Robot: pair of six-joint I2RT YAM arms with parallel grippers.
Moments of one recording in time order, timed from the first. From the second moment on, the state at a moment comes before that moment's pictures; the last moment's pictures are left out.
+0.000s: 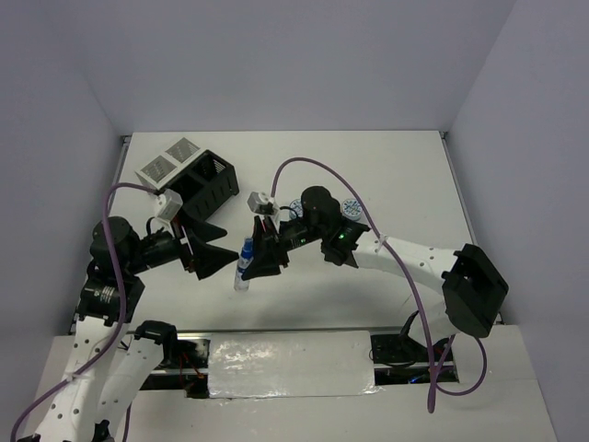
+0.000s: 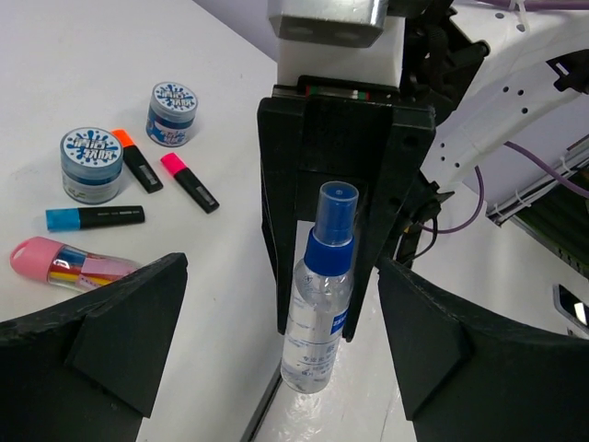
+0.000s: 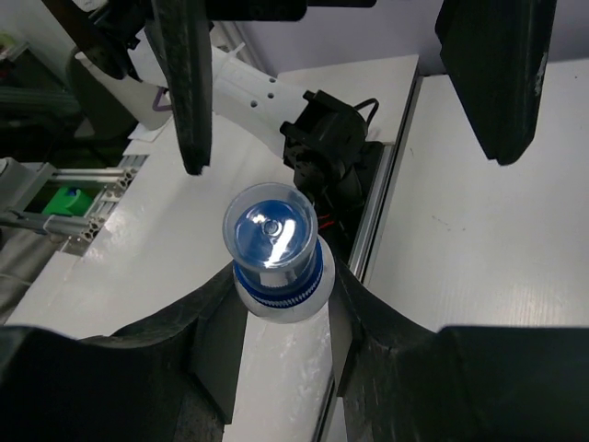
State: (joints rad) left arm -0.15 0.57 0.78 -0.28 0.94 -0.36; right arm 0.91 1.46 0.98 0.42 -1.02 0.29
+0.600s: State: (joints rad) left arm -0.16 0.59 0.76 -0.22 1.00 -0.40; right arm 0.96 1.52 1.16 0.15 -0.91 0.28
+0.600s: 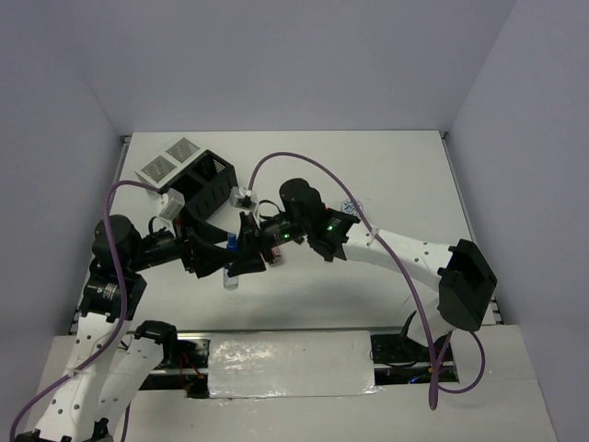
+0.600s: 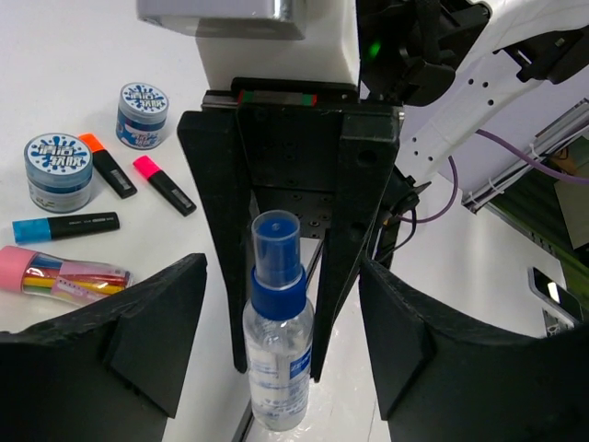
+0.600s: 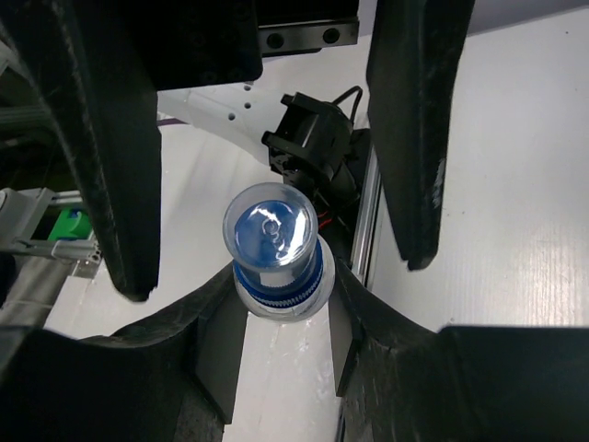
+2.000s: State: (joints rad) left arm -0.18 0.65 0.81 -0.35 0.67 -0.37; right arm 0.89 1.48 1.12 0.18 -0.80 0.31
